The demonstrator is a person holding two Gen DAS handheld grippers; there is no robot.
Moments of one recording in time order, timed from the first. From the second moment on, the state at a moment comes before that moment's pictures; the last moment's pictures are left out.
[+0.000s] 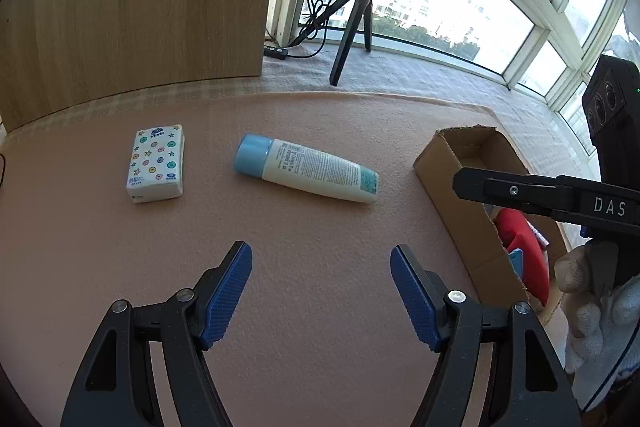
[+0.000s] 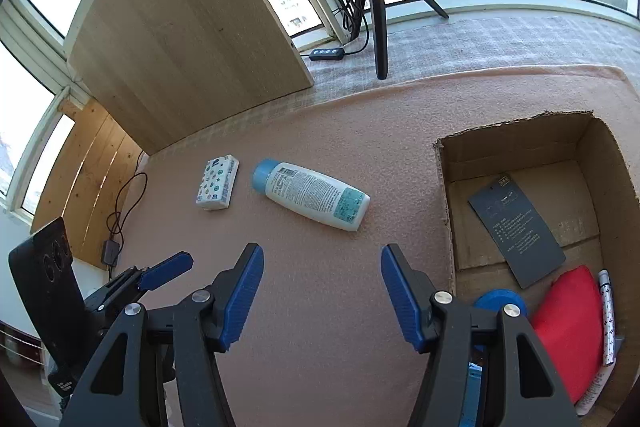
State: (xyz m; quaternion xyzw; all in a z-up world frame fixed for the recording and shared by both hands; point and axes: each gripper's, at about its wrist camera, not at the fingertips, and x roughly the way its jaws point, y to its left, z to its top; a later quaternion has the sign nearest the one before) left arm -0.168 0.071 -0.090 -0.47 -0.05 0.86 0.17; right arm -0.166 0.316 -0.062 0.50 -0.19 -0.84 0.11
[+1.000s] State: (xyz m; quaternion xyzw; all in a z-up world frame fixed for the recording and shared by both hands) left arm -0.363 -0.034 -0.141 -0.53 -0.06 0.85 0.01; right arm -0.084 0.282 -0.078 0.52 -0.15 -0.84 0.06
